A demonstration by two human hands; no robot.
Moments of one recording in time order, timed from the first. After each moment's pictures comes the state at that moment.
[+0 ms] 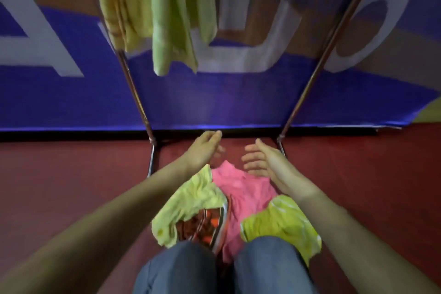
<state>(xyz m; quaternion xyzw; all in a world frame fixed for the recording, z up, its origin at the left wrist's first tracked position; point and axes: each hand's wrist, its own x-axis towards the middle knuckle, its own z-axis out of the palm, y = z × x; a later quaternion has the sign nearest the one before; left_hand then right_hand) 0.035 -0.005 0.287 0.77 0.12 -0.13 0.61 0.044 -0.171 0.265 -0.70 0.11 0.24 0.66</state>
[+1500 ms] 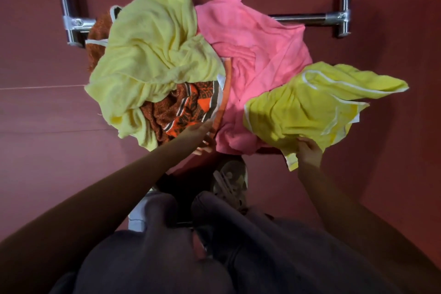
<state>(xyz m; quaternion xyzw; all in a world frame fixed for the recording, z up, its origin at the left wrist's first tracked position) -0.055 -0.033 -0.093 0.61 0.31 -0.48 0.55 -0.084 -0.296 -0.132 -0.74 0.51 0.13 0.42</state>
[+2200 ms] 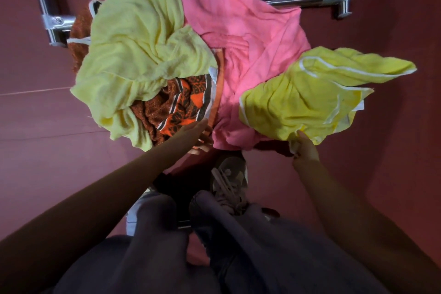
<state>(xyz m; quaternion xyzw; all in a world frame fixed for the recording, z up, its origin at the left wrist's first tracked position) -0.060 -0.037 -0.109 0.61 0.31 -0.51 0.52 -0.094 -0.311 -0.157 -0.51 0.65 0.16 0.54</state>
